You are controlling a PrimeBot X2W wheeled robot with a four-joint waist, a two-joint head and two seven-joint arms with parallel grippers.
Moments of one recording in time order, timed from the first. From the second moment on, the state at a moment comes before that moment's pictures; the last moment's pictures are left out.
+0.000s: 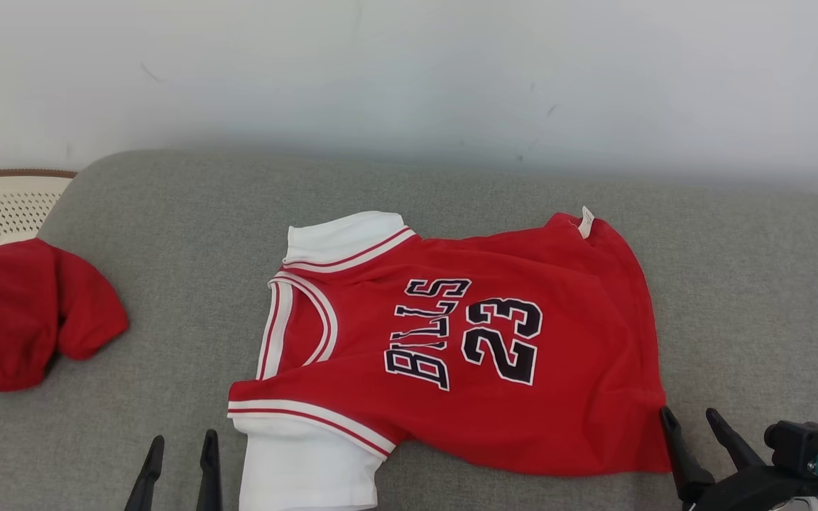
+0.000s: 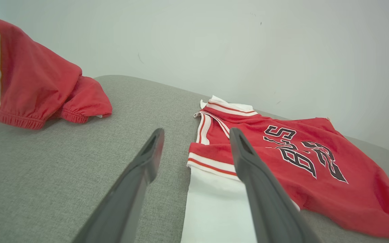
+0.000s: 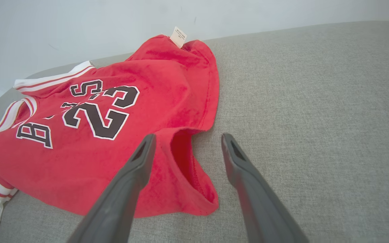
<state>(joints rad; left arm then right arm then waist) 0.02 0.05 -0.02 0.03 -0.26 -0.02 -0.26 -0.01 -0.25 0.16 0.11 0.40 0.13 0.08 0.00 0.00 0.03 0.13</state>
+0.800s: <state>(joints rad) 0.06 0.05 0.01 -0.02 -0.23 0.00 -0.26 -0.02 -0.17 0.07 0.08 0.29 0.13 -0.14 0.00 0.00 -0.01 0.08</state>
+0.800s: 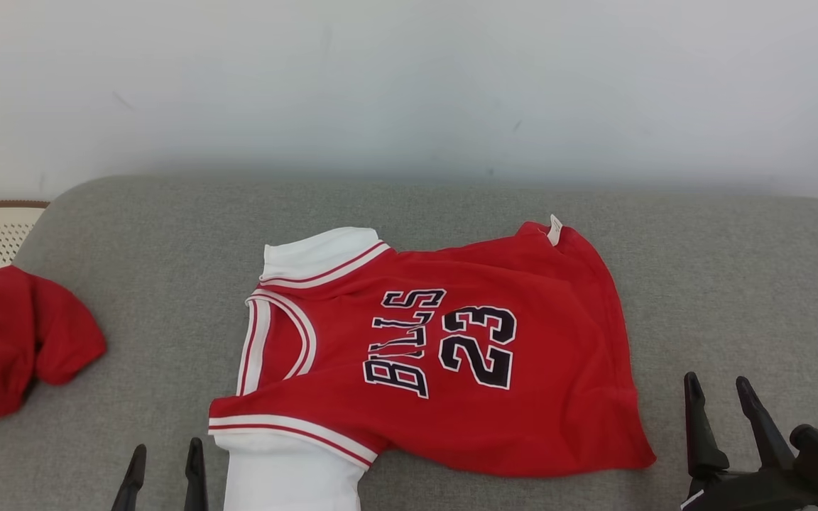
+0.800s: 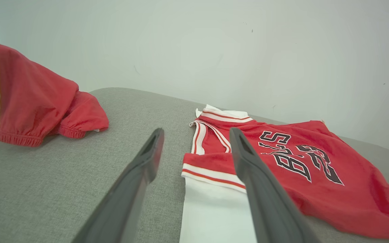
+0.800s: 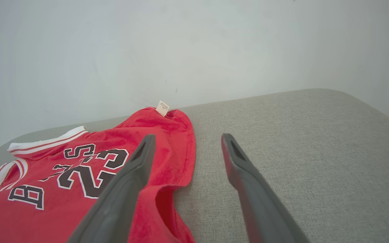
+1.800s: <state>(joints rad) 0.10 0.09 0.01 -0.03 -0.12 0.02 -0.26 0.00 -0.15 0.14 0.04 0.22 0.13 -0.11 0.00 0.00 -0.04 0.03</state>
